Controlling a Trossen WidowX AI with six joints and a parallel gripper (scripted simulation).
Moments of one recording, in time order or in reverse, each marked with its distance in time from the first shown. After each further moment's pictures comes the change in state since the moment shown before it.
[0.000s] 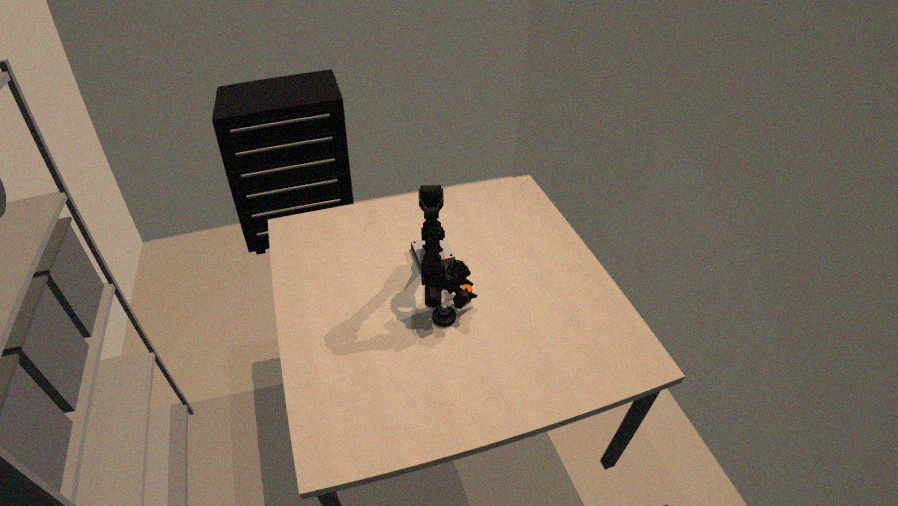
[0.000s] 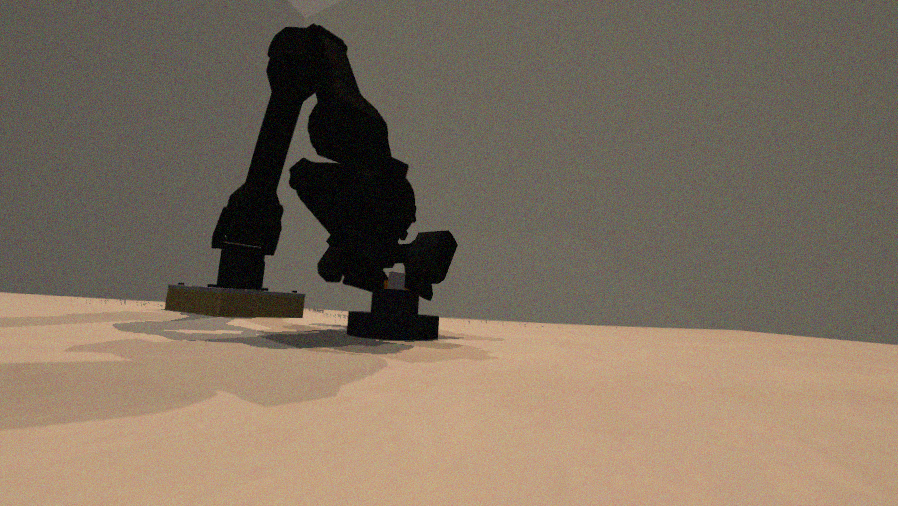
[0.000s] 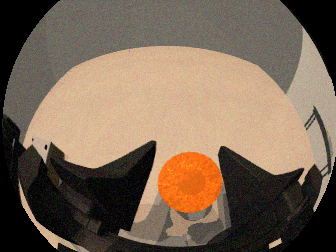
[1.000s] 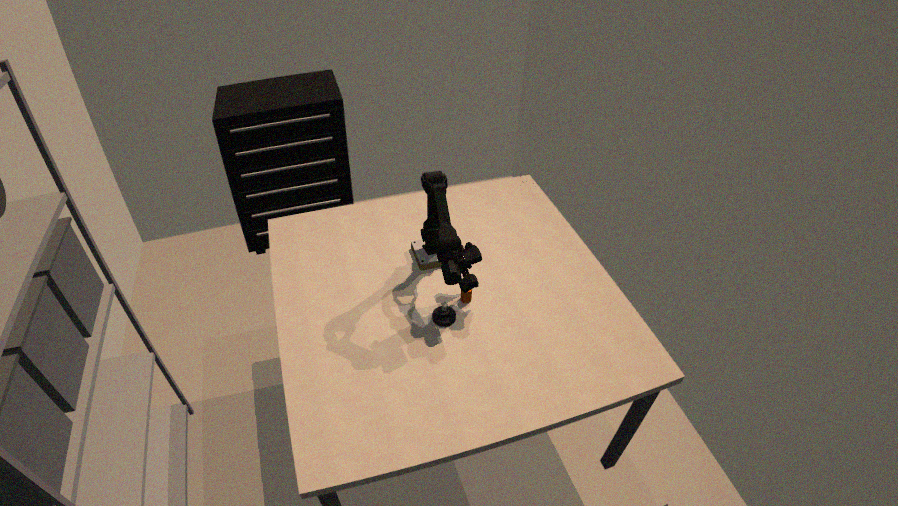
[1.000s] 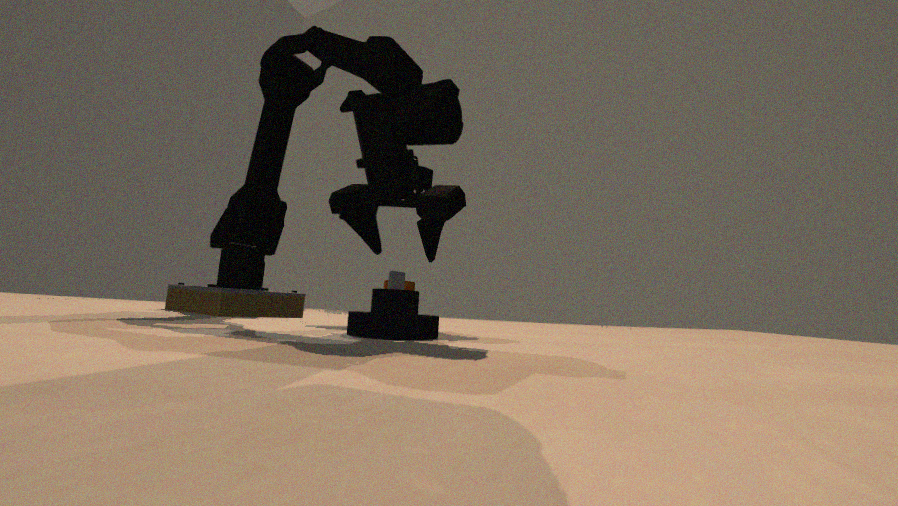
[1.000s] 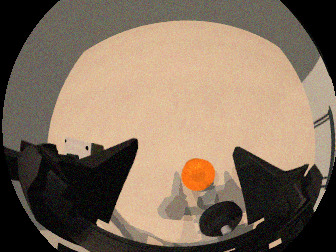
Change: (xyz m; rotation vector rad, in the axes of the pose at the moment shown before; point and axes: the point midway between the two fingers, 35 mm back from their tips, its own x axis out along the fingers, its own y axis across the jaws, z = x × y) arm -0.030 0.011 0.061 0.044 0.380 0.146
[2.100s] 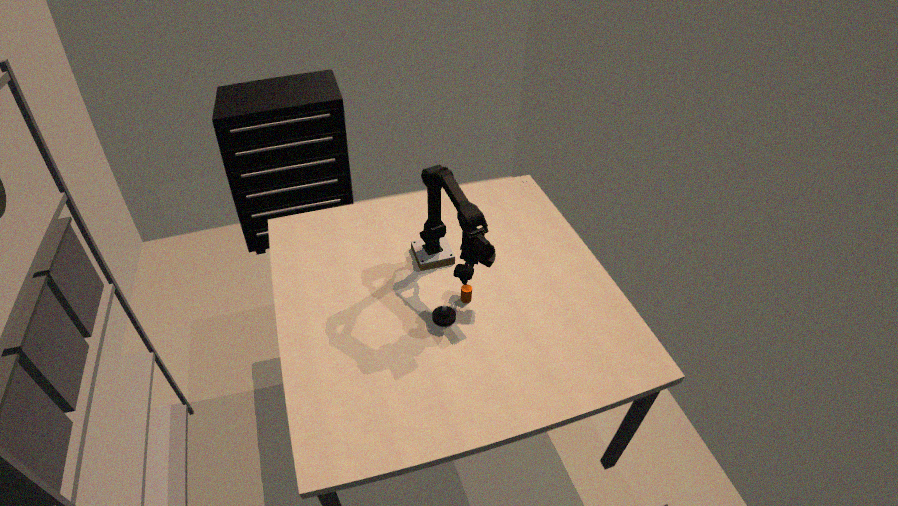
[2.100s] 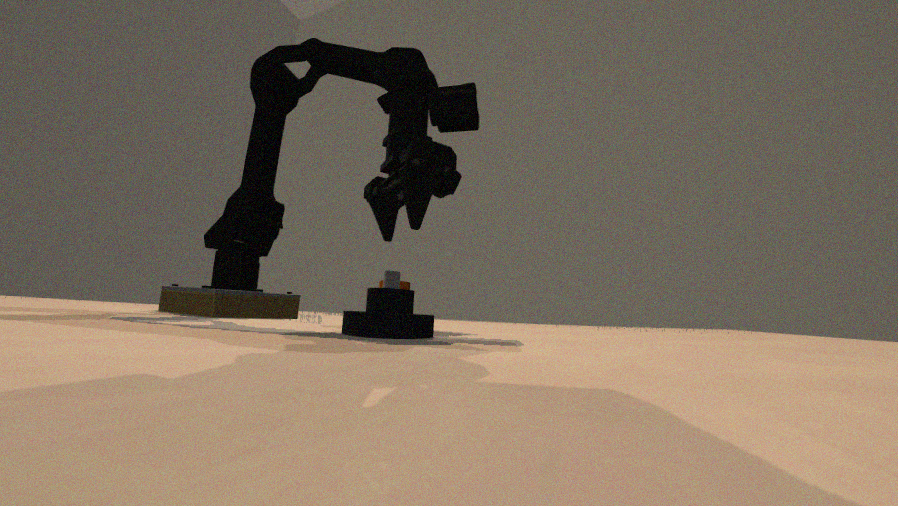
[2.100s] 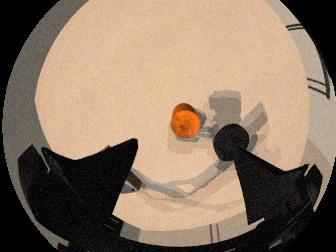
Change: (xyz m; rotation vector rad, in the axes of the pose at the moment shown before) arm -0.030 -0.008 0.016 0.530 0.566 -0.316
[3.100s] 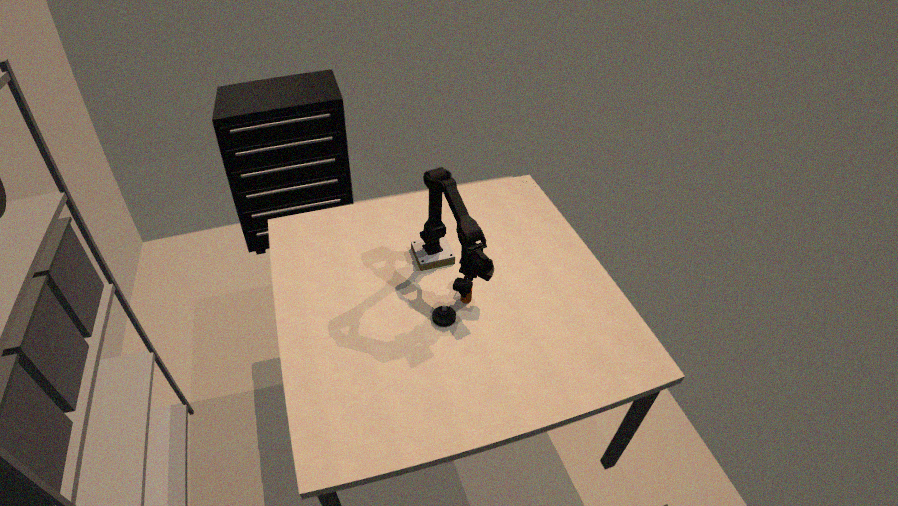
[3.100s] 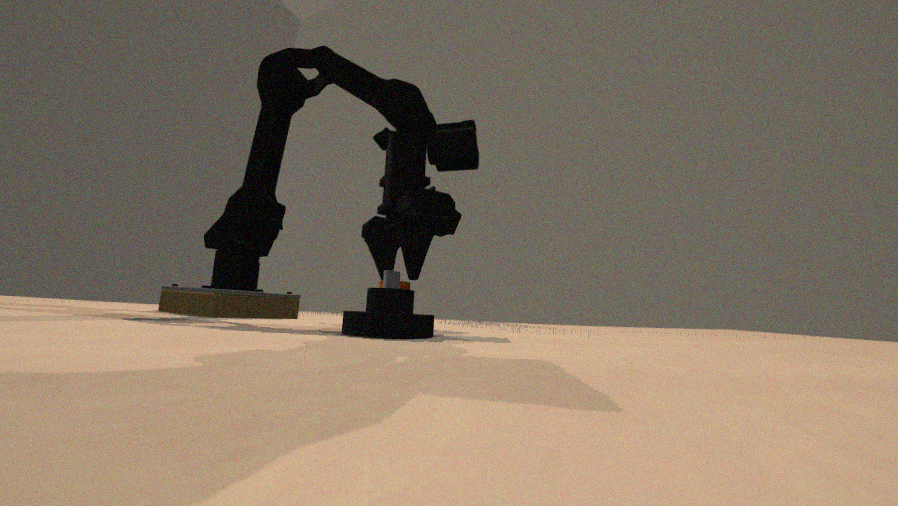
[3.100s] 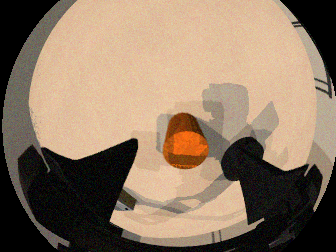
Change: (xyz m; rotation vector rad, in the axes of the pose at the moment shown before) arm 0.063 -0.002 0.001 0.016 -0.007 -0.007
